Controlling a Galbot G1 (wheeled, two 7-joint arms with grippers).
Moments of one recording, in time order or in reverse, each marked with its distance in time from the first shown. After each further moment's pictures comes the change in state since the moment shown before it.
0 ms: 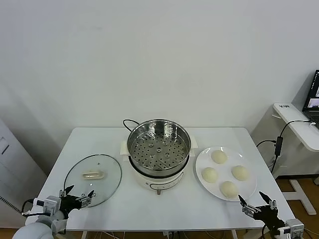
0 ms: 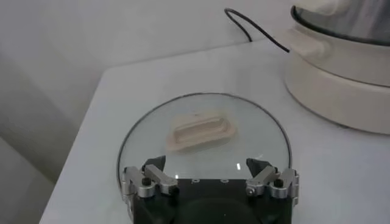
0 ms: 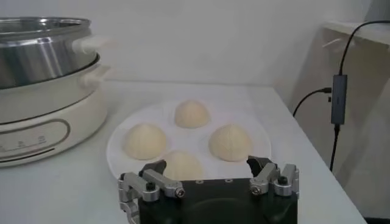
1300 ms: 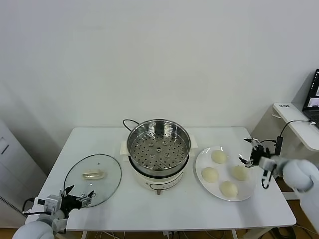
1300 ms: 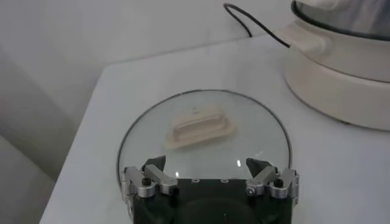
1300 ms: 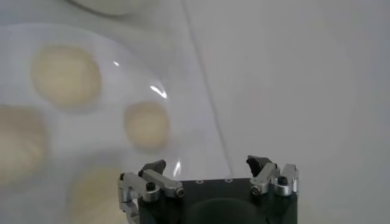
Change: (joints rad) left arm -0.014 -0.003 0.008 0.000 0.005 0.031 -0.005; right arm 1.184 -0.391 -0.851 -0.617 -0.641 0.153 -0.621
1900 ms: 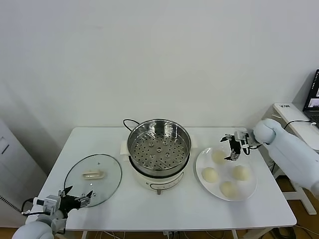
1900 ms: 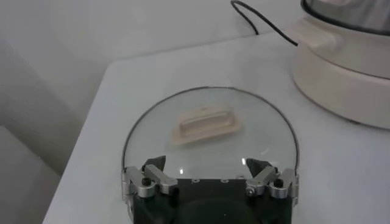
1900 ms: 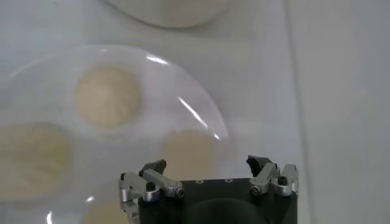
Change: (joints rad) left arm 0.003 -0.015 -0.017 0.009 0.001 0.002 0.000; right arm 0.535 0.241 -0.571 -0.485 0.022 0.106 -0.338
